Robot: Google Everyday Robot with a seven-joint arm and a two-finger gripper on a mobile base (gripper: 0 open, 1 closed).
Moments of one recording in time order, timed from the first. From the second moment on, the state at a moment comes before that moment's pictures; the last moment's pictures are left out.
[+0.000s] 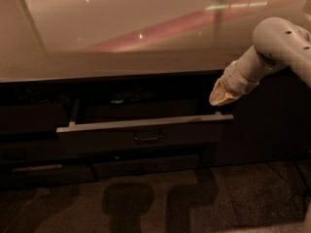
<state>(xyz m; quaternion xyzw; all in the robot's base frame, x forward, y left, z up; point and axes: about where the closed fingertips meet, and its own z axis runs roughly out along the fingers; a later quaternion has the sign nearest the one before) 0.634 -0.220 0.752 -0.77 0.60 0.03 0.21</state>
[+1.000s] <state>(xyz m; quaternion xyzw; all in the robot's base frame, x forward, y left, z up) 0.643 -0.212 0.698 -0.78 0.61 0.01 0.14</state>
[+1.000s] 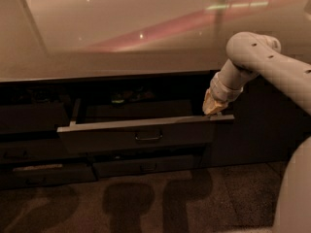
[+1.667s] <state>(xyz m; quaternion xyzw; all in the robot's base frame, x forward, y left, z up) 0.642 -0.172 0.672 -0.81 0.59 0.01 0.09</state>
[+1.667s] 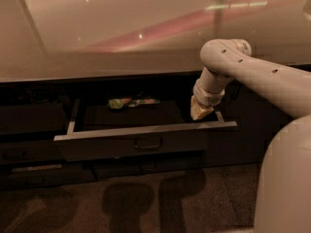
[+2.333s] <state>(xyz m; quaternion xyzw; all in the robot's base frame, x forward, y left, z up) 0.616 -0.191 0.626 -0.80 0.60 0.04 0.08</state>
